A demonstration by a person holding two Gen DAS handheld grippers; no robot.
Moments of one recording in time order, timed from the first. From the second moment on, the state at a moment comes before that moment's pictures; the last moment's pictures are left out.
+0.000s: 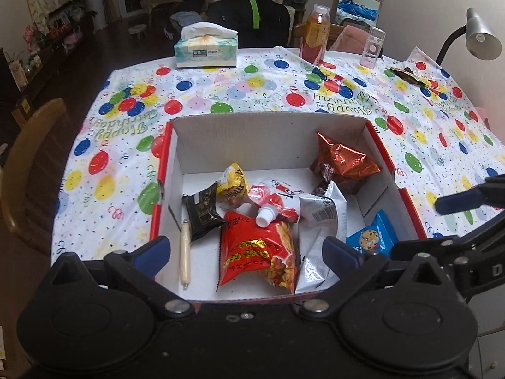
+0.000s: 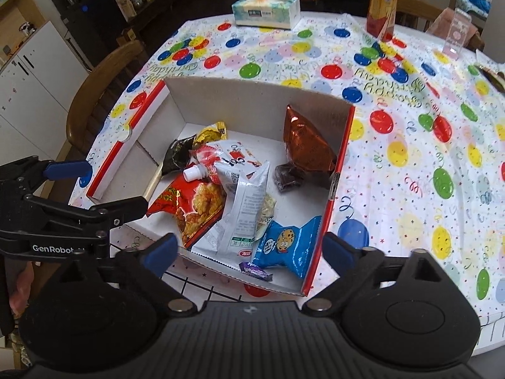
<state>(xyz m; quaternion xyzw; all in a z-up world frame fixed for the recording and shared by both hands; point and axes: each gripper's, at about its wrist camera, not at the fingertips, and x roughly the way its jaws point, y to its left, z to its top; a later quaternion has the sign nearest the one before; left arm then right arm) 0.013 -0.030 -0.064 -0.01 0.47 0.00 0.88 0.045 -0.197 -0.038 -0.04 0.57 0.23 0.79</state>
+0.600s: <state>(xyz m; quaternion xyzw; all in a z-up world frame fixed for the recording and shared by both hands) -0.009 -0.028 -0.048 -0.02 0.45 0.00 0.89 0.027 -0.206 -0.025 -0.02 0.55 0.21 0.81</state>
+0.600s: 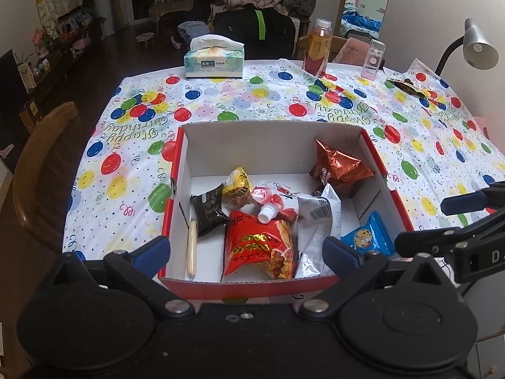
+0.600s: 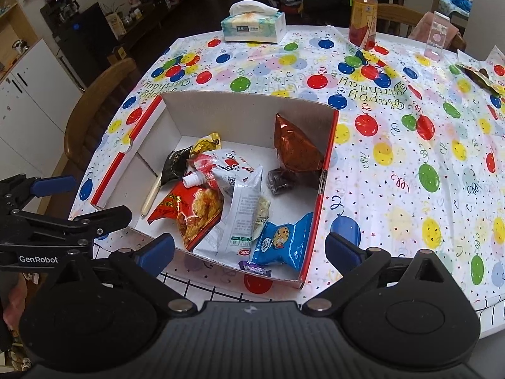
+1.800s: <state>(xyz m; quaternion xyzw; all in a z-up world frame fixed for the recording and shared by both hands) -0.012 -0.024 -0.050 -0.02 0.46 0.01 0.89 0.028 -0.199 -0.026 -0.02 0.56 0.21 0.80</state>
